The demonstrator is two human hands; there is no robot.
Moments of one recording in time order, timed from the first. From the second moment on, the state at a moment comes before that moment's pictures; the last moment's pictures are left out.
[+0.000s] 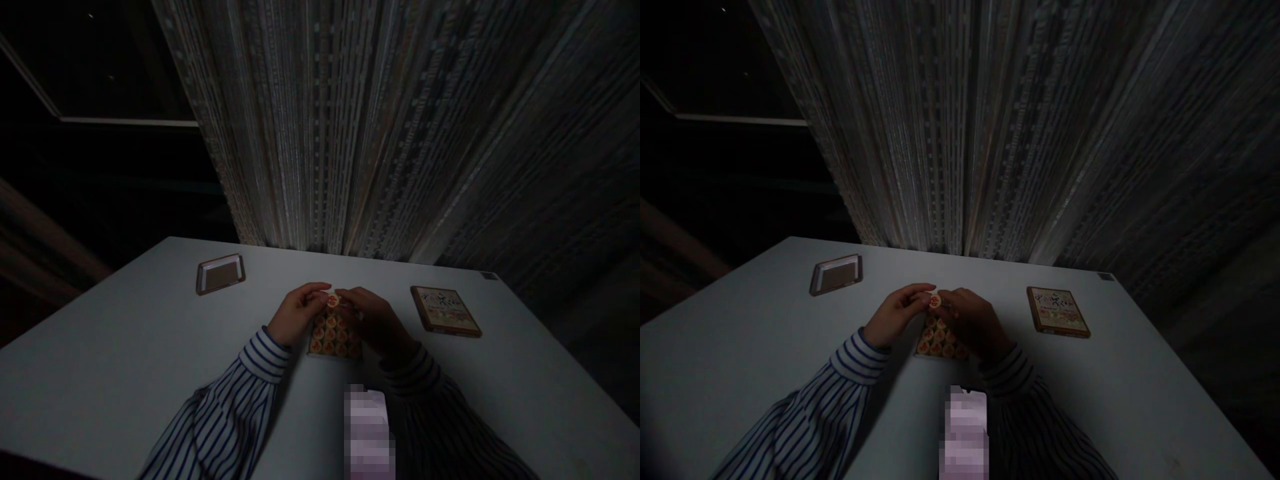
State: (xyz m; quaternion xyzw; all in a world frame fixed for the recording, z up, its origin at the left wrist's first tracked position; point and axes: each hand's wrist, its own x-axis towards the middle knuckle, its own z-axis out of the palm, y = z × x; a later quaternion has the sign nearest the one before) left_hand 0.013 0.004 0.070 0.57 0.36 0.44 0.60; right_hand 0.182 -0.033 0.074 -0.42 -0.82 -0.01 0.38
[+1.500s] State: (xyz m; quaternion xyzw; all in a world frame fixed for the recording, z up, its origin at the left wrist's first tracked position) left_hand 0.037 0.037 0.076 0.57 0.35 0.36 0.65; right_hand 0.204 -0.016 0.068 -0.51 -0.72 0.19 0.43
